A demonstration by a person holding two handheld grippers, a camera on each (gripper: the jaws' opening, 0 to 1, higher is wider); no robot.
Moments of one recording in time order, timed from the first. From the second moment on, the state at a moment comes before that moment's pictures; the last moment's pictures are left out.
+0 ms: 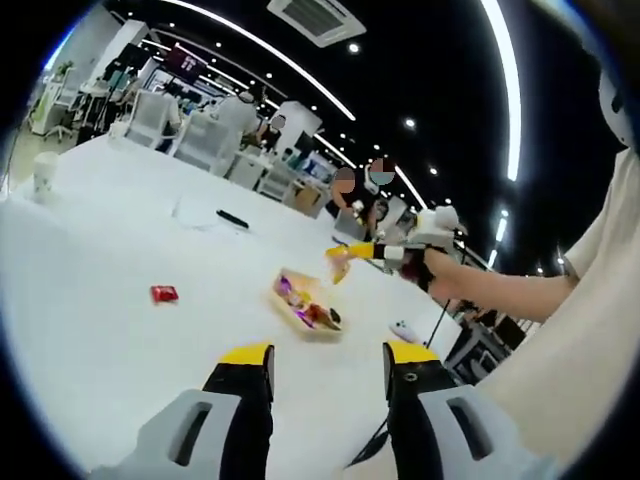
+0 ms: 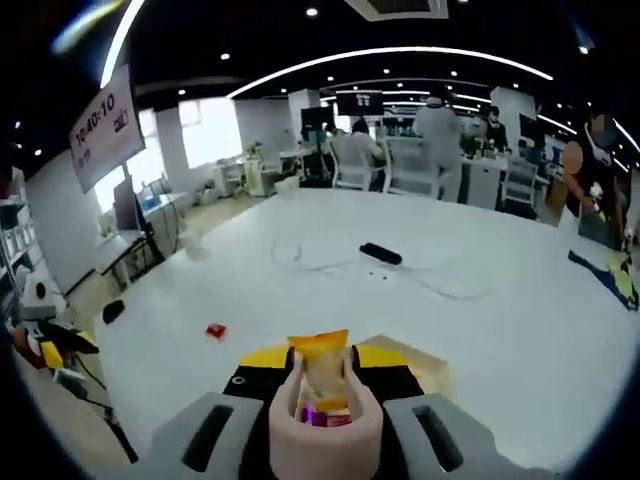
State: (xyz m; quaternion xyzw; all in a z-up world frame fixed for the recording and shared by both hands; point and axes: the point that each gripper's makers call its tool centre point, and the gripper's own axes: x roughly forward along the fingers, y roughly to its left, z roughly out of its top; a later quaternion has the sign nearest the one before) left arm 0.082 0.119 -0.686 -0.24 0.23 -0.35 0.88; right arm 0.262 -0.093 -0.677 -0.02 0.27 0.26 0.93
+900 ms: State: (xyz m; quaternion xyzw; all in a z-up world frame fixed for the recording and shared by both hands) left arm 0.081 0.116 -0.688 -0.24 0.24 -0.36 0.87; right arm 0.262 -0.124 -0.676 -0.02 0.26 0.22 0.94
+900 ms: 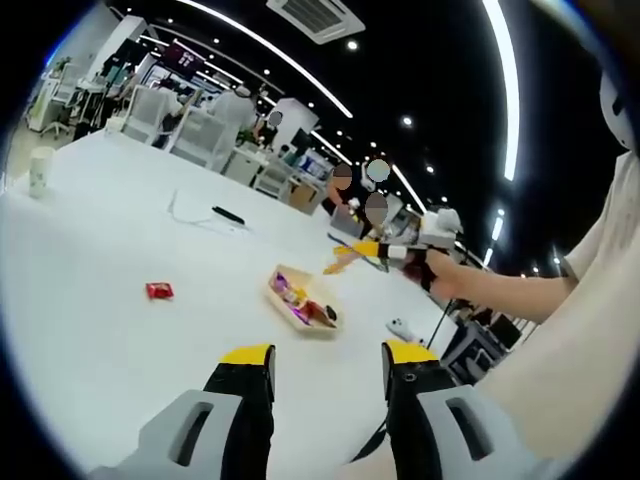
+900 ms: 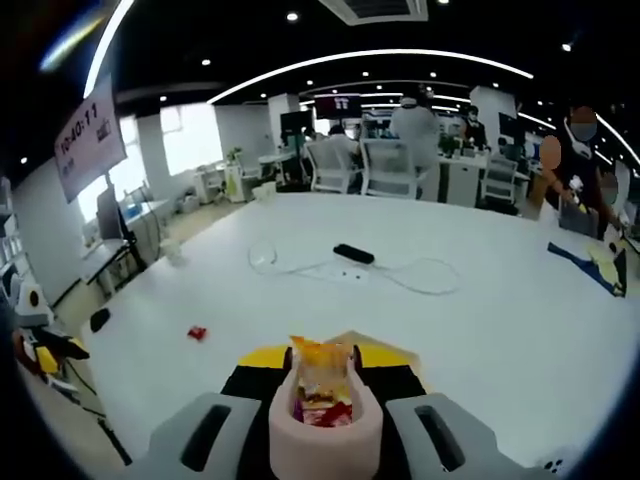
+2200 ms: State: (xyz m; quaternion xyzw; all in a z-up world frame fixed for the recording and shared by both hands) left arm 0.081 0.147 -0.707 -0.25 0.25 -0.31 0.88; right arm 0.249 0.016 -0.694 -0.13 0.28 0.40 0.87
